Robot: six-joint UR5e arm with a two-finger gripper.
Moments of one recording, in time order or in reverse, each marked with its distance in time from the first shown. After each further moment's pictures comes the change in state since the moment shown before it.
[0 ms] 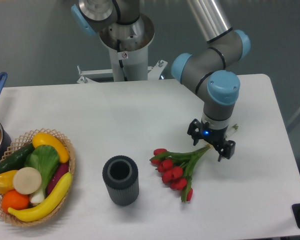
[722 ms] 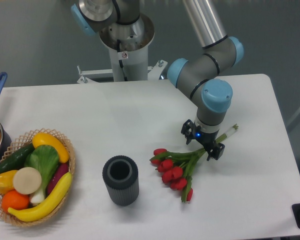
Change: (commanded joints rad) arm -0.012 -0.031 -0.003 0.000 0.003 -0.008
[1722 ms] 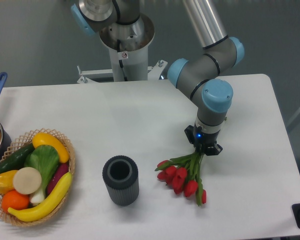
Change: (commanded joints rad) arm 0.006 0.018 0.035 -0.002 -0.003 -0.023
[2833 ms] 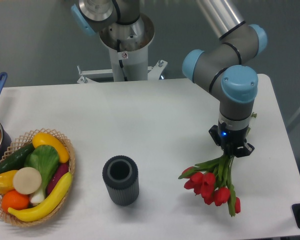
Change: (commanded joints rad) arm -0.002 -0.011 0.258 -0.187 0.071 0.000
